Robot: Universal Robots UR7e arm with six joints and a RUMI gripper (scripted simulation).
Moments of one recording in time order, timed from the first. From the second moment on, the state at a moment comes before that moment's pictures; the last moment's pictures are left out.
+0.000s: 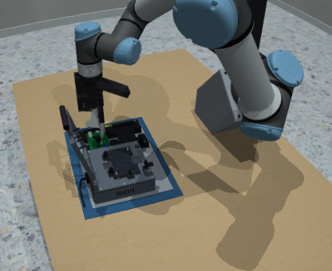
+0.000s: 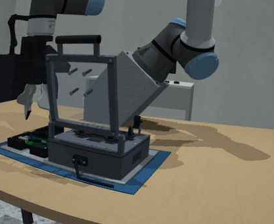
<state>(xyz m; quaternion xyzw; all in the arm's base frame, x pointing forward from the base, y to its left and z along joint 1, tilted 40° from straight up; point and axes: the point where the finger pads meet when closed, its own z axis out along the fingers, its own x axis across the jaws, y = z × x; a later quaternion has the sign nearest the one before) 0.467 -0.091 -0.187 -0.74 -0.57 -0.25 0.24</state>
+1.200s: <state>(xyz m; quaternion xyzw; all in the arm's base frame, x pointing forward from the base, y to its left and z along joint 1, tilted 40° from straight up) 0.481 -0.089 -0.184 -0.75 -0.56 -0.24 0.24</state>
